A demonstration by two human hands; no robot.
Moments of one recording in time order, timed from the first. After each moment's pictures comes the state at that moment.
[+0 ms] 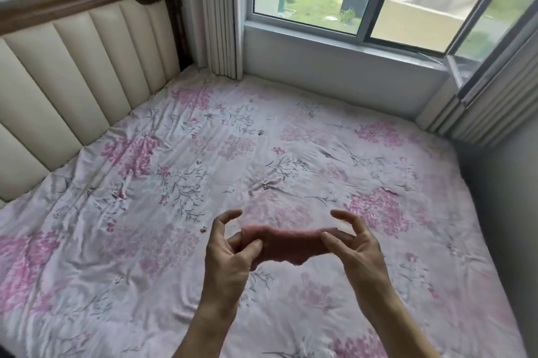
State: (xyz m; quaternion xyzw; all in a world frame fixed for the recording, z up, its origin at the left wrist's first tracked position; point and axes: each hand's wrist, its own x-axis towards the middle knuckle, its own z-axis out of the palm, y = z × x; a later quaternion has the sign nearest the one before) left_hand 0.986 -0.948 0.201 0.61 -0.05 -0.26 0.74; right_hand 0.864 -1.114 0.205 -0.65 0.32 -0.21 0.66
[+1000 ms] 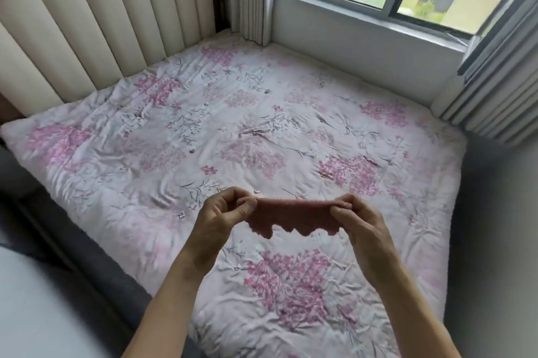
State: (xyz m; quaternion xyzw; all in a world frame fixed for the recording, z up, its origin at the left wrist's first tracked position) left_hand 0.662 -1.022 0.194 0.65 -0.12 -0.23 0.71; right_hand 0.547 -1.248 0.201 -0.65 0.14 -0.13 0.73
